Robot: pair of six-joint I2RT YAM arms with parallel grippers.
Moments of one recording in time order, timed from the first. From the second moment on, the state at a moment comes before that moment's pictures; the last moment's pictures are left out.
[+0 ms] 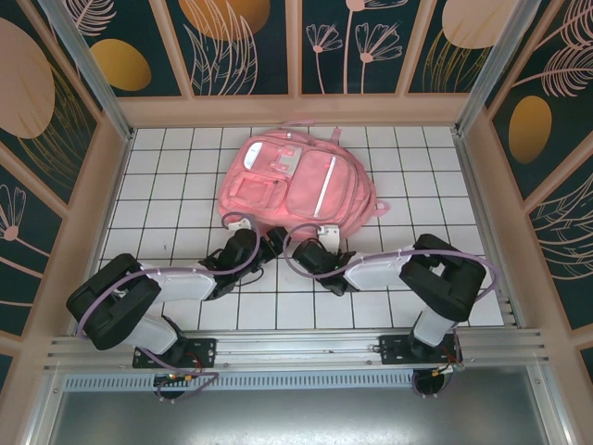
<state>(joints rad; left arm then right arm) -0.79 1.46 0.44 0.52 -0.09 -1.17 1.03 1.68 0.71 -0.06 0.58 0.86</state>
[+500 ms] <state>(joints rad) -0.79 1.52 0.45 0.52 -0.09 -1.18 1.01 1.75 0.77 -0.05 0.62 0.86</state>
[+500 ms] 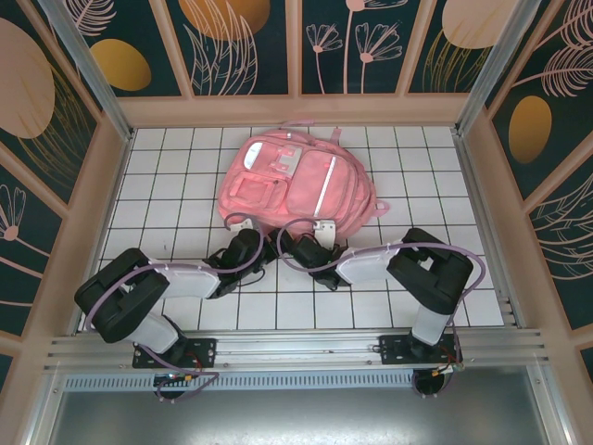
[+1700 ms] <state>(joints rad) -0.66 1.50 0.46 0.38 -0.20 -1.21 0.98 1.46 0.56 0.07 0.48 0.82</state>
